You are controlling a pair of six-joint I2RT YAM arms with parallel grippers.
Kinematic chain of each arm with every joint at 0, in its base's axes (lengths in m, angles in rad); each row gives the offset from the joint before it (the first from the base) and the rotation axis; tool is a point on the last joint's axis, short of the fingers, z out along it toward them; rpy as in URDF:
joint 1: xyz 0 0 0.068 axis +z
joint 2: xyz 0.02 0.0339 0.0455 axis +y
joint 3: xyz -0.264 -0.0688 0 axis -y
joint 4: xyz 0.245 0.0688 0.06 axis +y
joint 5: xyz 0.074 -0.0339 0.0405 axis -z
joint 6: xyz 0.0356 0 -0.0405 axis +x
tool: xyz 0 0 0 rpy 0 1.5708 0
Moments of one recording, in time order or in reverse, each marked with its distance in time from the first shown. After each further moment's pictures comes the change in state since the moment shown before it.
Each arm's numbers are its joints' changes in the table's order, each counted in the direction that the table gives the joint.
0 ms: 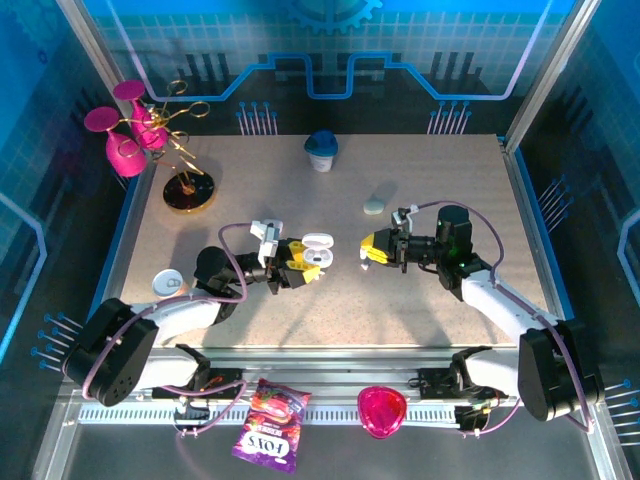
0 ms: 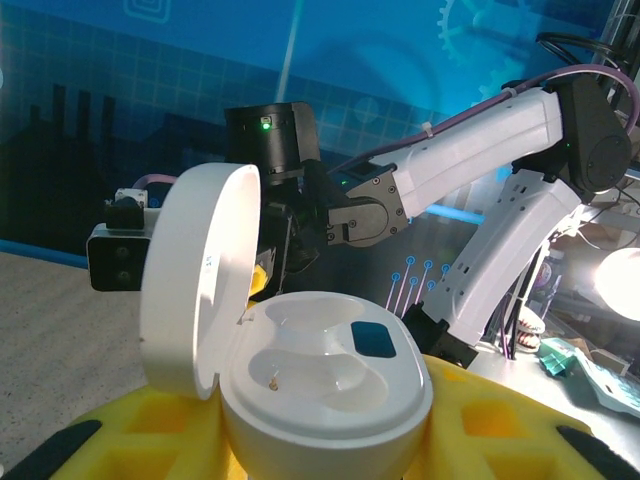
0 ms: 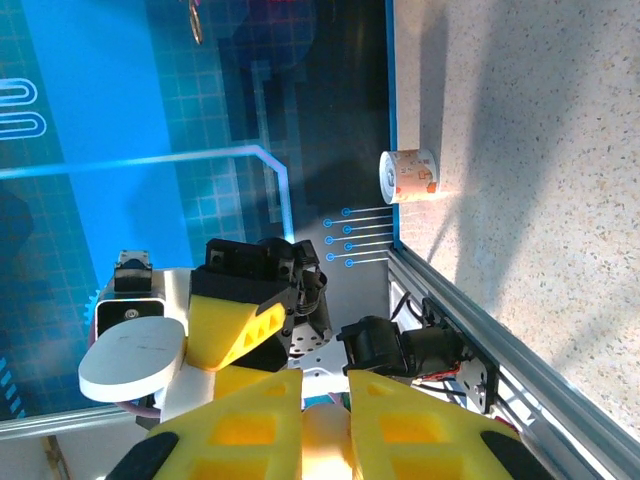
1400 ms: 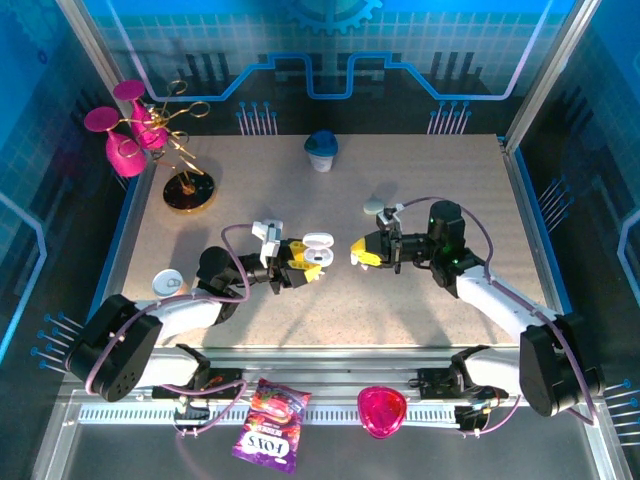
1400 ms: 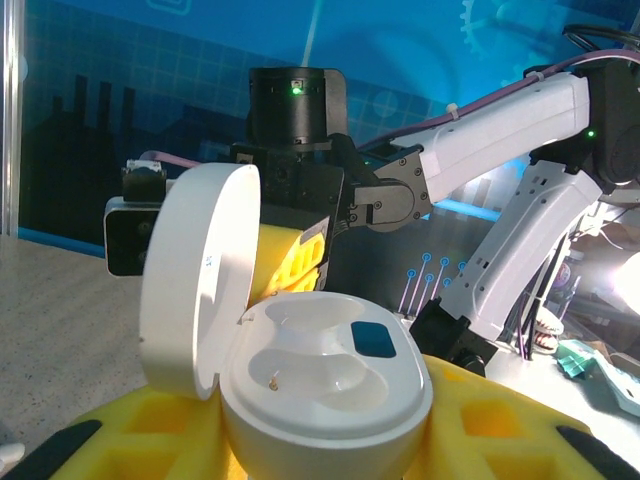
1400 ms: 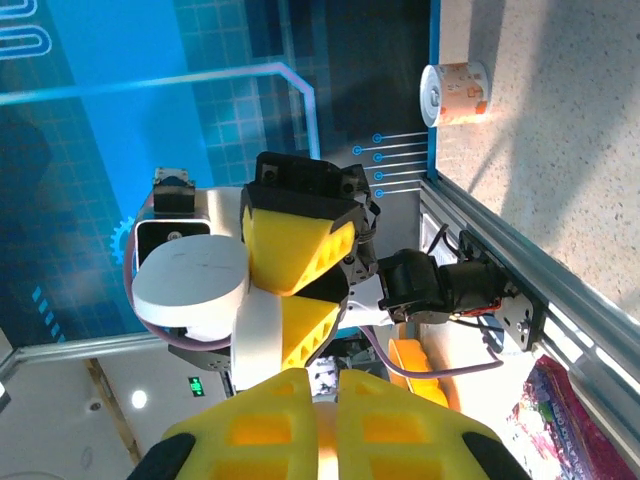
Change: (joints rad) left arm 0.000 0.023 -0.014 0.000 -0.029 0.025; right arm 0.074 0.026 0.052 -0.026 -0.105 0.084
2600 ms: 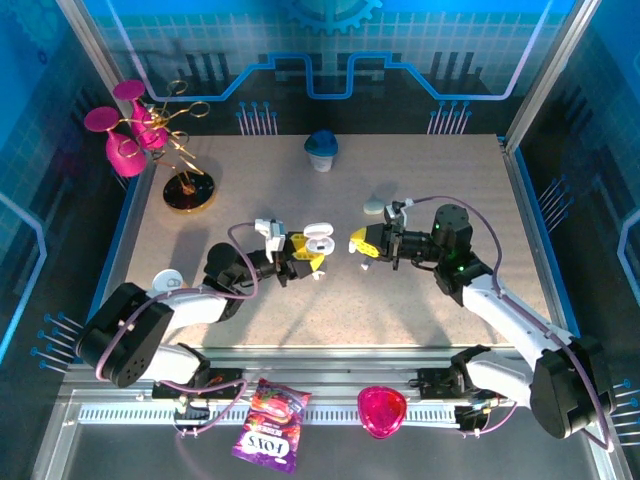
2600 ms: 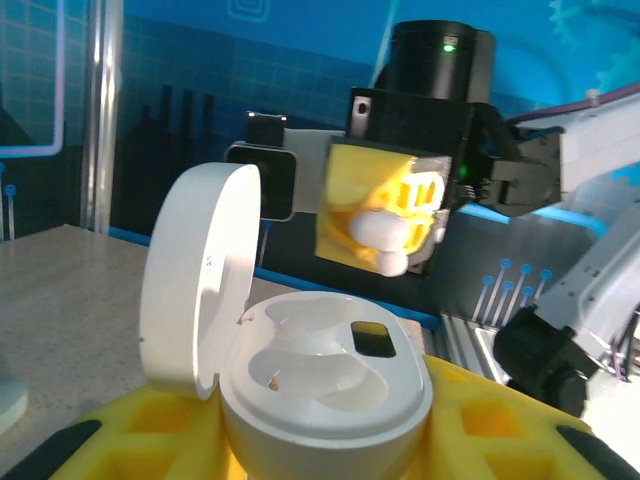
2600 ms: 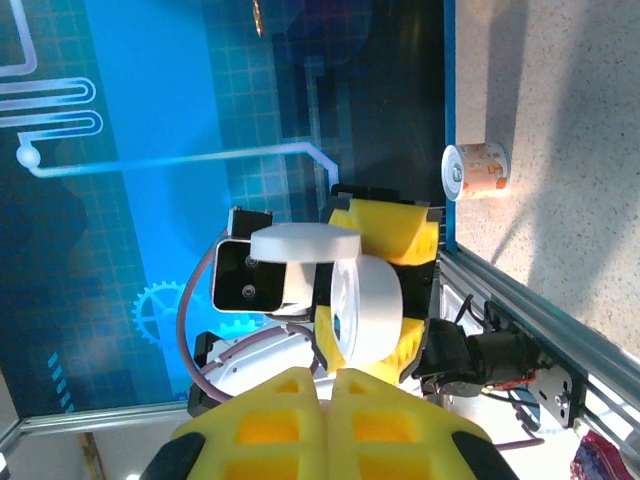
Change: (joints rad) left arm -0.001 0.092 0.021 0.000 -0.146 0.109; right arm 0.058 -0.119 0.005 -0.011 0.246 0.102
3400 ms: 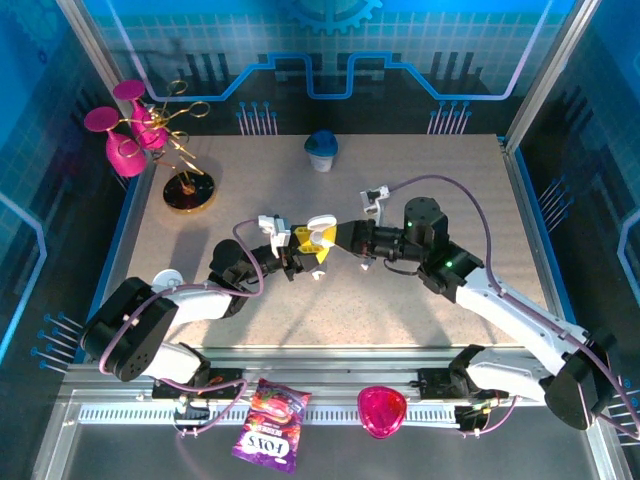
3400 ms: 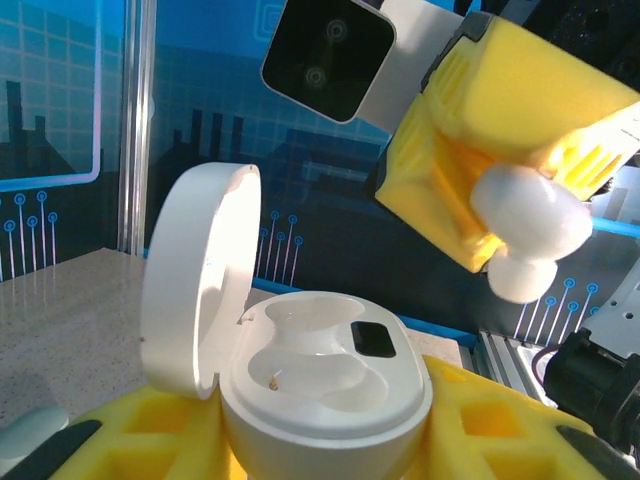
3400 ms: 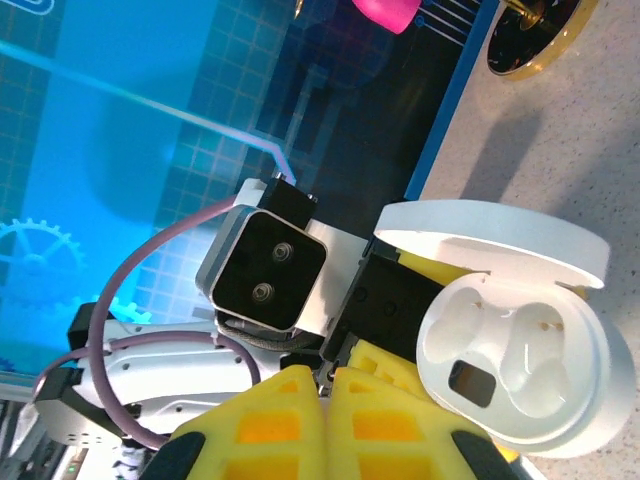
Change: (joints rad) left arm -0.032 0.031 0.039 0.000 -0.081 0.051; right arm 0.278 0.014 0.233 0.291 0.361 -0.500
